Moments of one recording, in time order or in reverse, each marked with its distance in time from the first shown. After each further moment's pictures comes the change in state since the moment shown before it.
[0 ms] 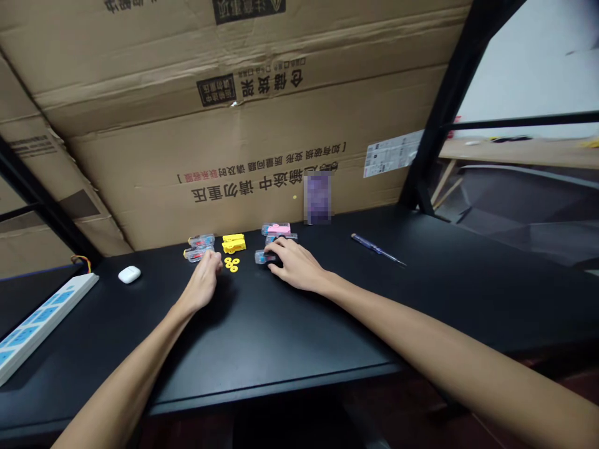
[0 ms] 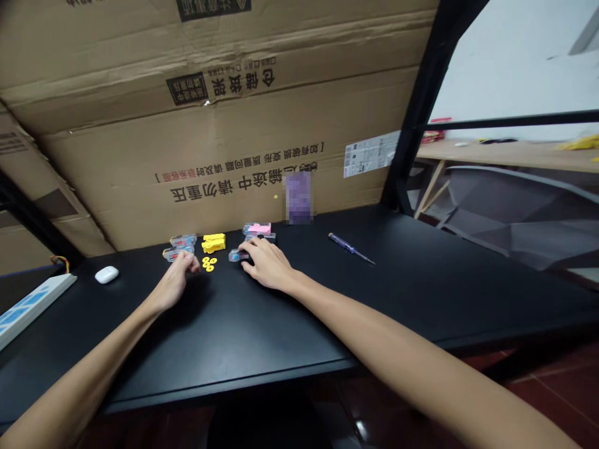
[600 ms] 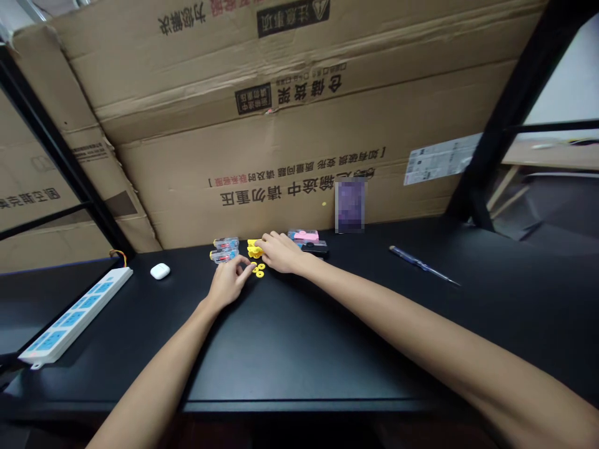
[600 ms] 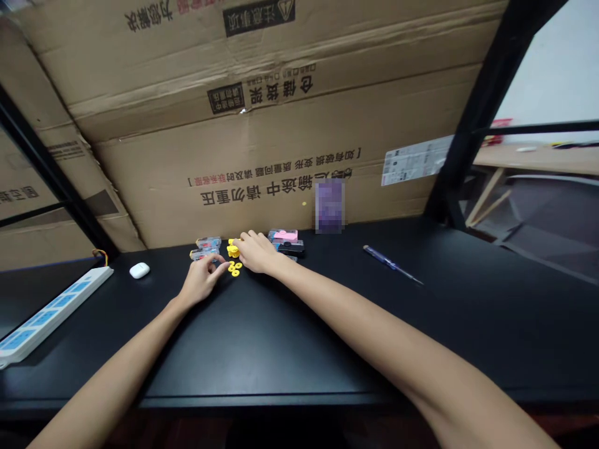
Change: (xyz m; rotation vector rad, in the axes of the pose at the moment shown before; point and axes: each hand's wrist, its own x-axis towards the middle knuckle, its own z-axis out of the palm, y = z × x) left_hand 0.011 -0.018 -0.002 0.212 0.061 0.059; right_hand 0.089 -0.030 0.031 -0.301 -0.103 -0.201
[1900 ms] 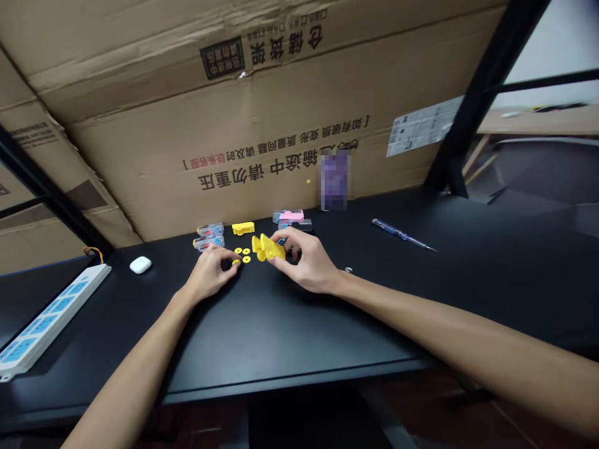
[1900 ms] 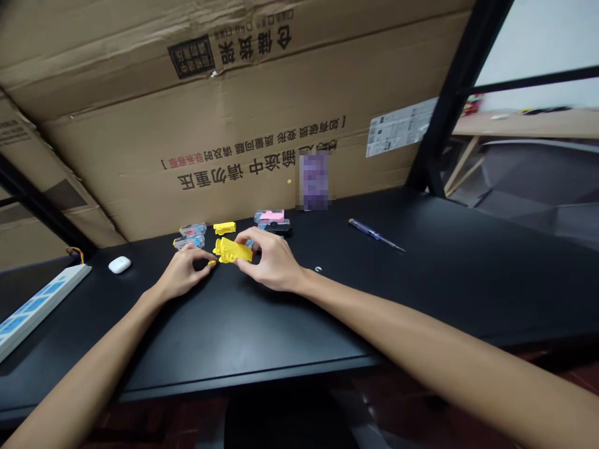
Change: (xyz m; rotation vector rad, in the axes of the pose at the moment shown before) left_hand -0.001 -0.005 -0.014 0.177 -0.170 0.265; right_hand -0.100 -0.013 -0.022 0.751 0.449 0.117
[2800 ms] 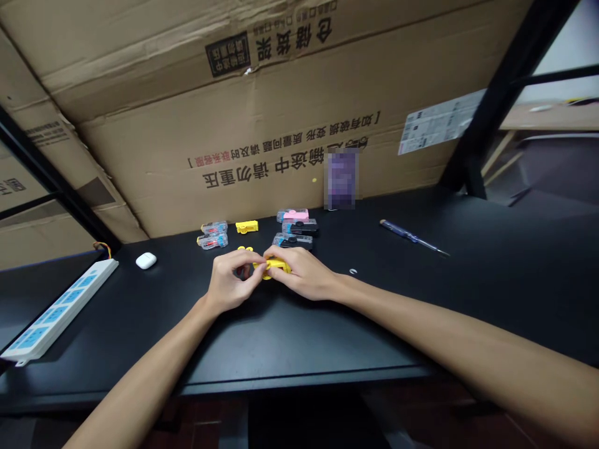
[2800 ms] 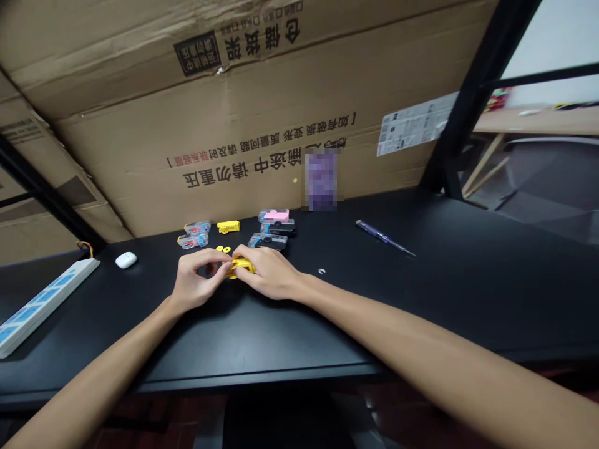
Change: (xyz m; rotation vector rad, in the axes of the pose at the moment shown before) left_hand -0.003 0.068 0.018 -0.289 0.389 0.271; right_hand -0.002 0.001 0.005 -0.041 -0.372 0.006
